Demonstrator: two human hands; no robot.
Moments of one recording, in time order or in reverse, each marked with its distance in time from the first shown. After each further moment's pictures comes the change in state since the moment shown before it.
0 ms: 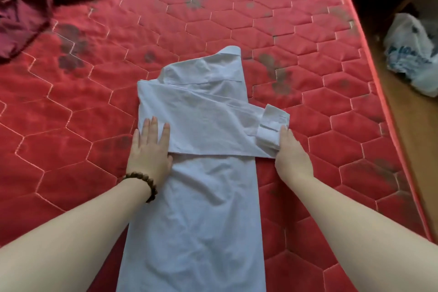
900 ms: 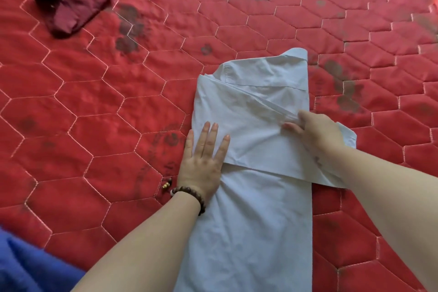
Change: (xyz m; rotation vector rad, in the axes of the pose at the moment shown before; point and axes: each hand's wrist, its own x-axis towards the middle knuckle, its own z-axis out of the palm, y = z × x) left_hand -0.002 -0.004 0.026 -0.035 0.291 0.140; right_hand 0.090 -0.094 -0.015 0.004 0.043 -0.297
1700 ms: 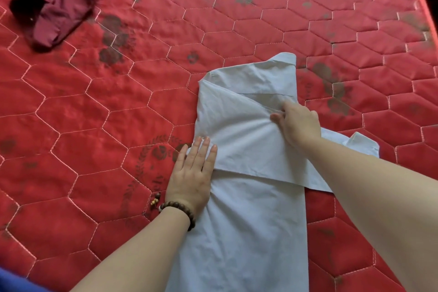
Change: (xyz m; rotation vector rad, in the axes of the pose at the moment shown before) left_hand 0.000 -0.002 0.003 -0.040 -0.090 0.025; right_hand 0.038 -0.018 0.008 -0.183 0.074 0.049
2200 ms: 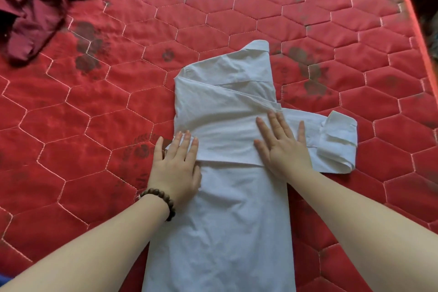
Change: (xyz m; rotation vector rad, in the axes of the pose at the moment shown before) left_hand 0.005 0.005 -0.028 0.147 -0.297 -0.033; right_hand -0.090 0.037 0.042 -0.071 -0.103 -0.163
